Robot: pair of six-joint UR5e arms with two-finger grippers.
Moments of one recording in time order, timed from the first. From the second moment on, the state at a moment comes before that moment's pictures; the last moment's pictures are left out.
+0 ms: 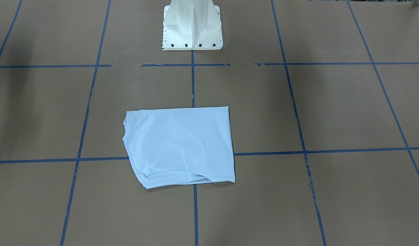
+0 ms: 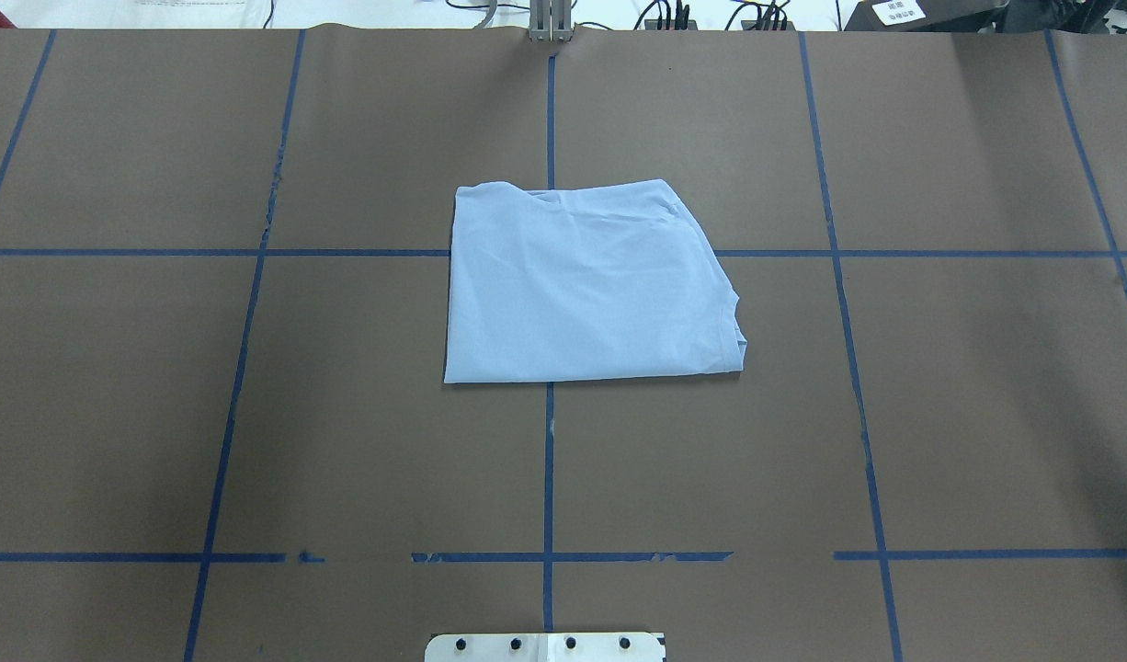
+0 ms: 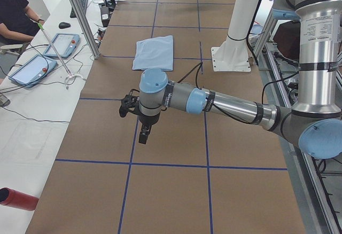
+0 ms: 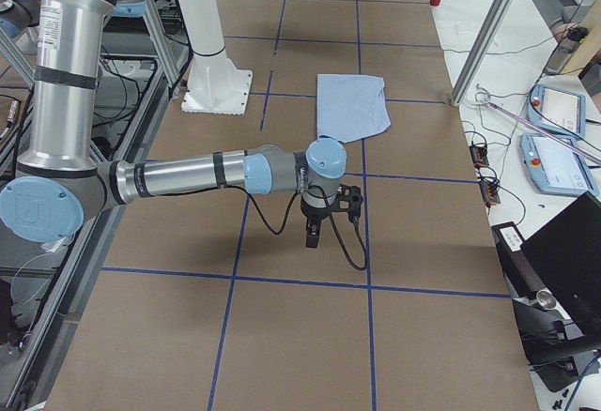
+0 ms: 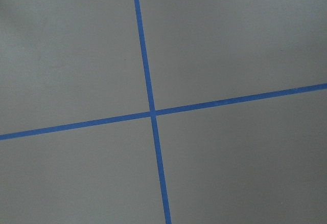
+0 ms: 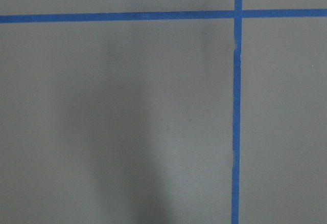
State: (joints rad) left arm -1.56 -1.50 -1.89 -1.59 -2.31 -0.03; right arm 1.38 -1.73 1.88 -1.62 2.35 0.23
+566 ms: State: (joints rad) left arm -1.56 -1.50 -1.89 -1.59 -2.30 -0.03; right arm 1.38 -1.73 1.88 -1.62 2.35 0.23
